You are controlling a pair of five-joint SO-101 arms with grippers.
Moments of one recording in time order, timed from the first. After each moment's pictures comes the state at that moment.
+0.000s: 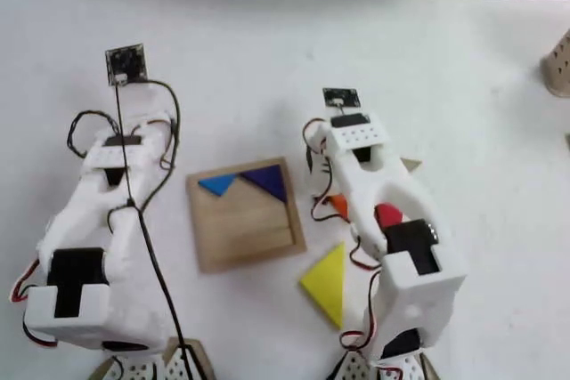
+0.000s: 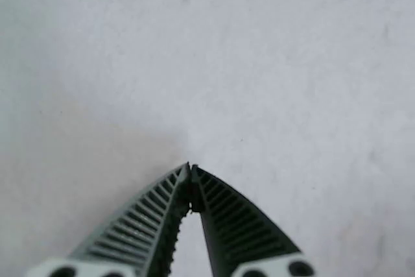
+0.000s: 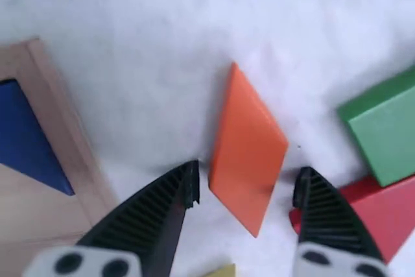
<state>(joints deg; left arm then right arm) -8.6 3.3 37.1 22.4 8.4 -16.8 19.0 14.7 67.8 -10.1</state>
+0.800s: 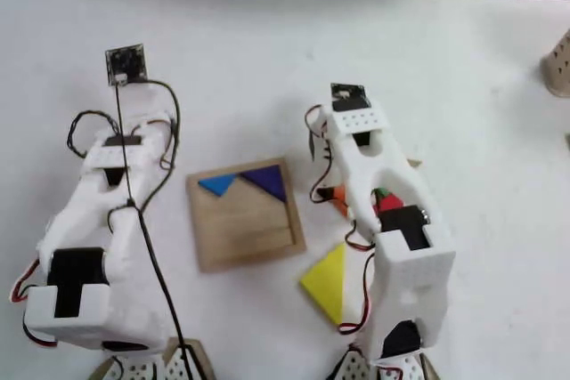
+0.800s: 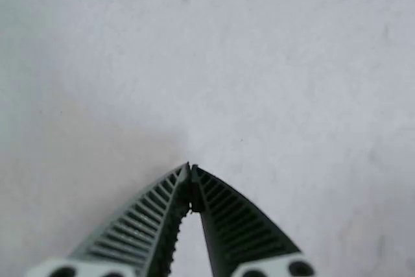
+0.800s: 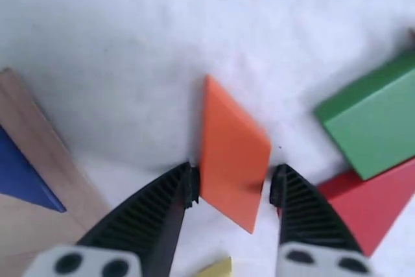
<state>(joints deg) -8.6 3.3 37.1 22.4 8.4 -15.9 24.9 4.6 75.8 -13.0</state>
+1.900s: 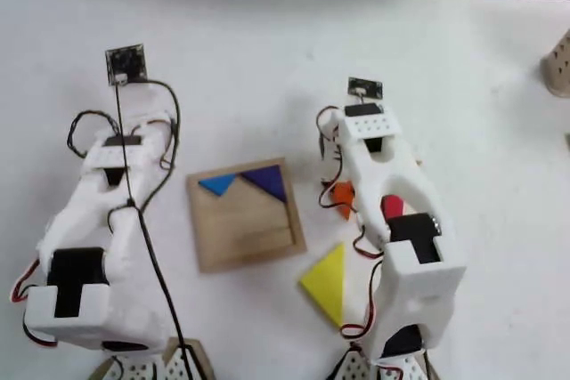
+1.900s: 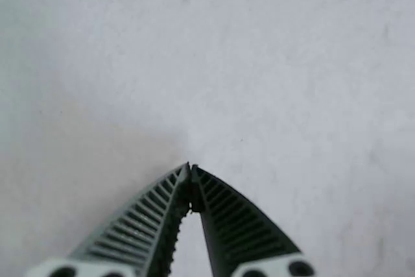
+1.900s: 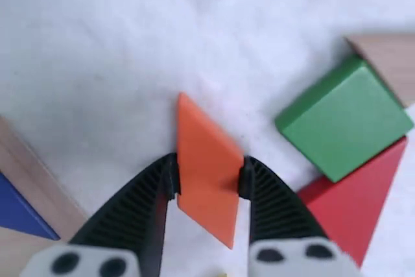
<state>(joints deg) -8.6 3.3 37.1 22.4 8.4 -13.9 21.0 10.5 67.7 -16.8</state>
